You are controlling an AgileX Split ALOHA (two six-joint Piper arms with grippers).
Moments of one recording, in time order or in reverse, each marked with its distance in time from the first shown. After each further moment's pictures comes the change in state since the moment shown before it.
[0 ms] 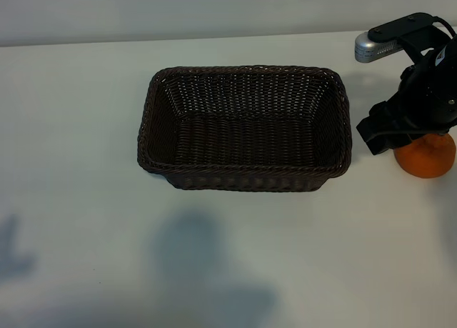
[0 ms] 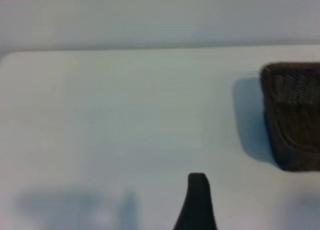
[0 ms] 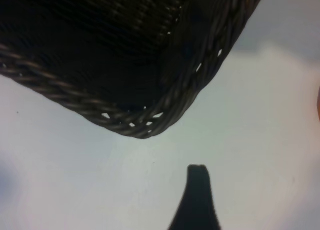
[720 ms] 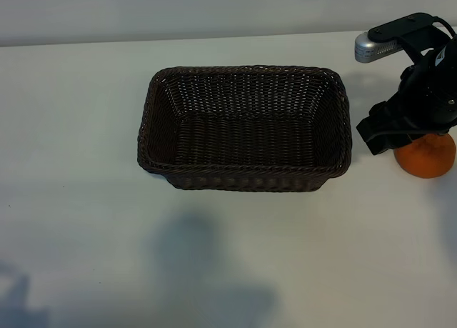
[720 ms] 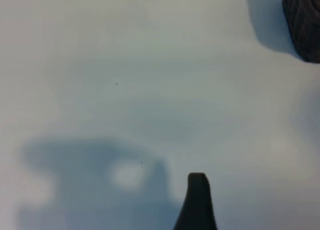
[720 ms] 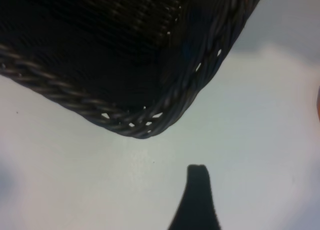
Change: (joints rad) left arm -0.072 -0.233 0.359 0.075 0.064 -0.036; right arm 0.000 0.000 0.000 0.000 0.000 0.000
